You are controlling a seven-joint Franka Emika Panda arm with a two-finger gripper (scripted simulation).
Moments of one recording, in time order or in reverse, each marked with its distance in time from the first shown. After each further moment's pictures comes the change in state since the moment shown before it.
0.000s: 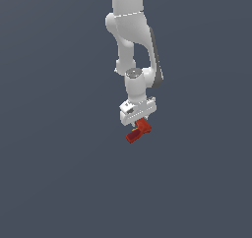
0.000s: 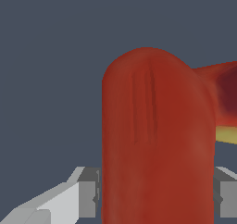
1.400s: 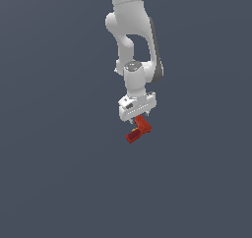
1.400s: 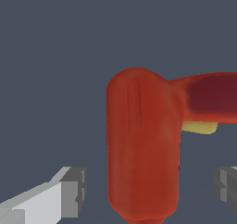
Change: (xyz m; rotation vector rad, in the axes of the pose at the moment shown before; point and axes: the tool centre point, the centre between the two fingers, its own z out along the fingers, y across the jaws) arm 0.001 0.000 -0.029 0.001 -0.001 0.003
